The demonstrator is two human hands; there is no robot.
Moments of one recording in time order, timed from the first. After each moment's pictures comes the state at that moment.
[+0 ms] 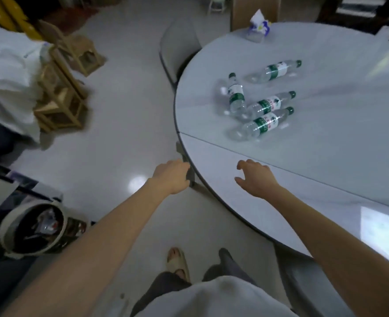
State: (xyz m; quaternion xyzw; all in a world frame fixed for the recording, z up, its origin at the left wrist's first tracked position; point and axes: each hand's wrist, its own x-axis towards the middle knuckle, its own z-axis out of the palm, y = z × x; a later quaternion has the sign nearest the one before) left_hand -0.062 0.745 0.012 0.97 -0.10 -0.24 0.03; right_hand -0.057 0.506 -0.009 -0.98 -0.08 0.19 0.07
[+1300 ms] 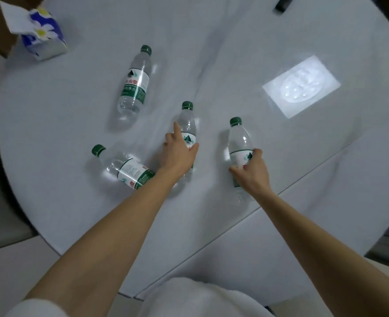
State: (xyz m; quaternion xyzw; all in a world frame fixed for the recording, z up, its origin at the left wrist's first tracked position) left_hand 0.335 0.469 -0.080 0.89 -0.30 -0.31 0.15; right_hand 0.159 0.393 -0.096 -0.67 0.62 -0.01 0.40
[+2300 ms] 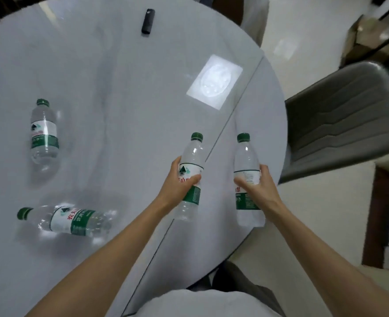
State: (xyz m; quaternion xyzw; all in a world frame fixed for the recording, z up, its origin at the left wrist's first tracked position) left_hand 0.171 0.499 -0.048 0.65 -0.37 -0.58 0.32; right_hand -0.052 0.484 -0.029 -0.45 0.71 -0.22 0.50
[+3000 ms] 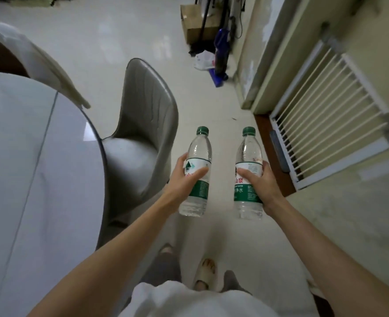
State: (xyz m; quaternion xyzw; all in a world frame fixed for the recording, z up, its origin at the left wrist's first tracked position) left_hand -0.360 0.499 -0.009 0.48 -0.53 -0.67 0.18; right_hand -0.541 0.599 -0.005 -0.14 0.72 -0.50 0.46
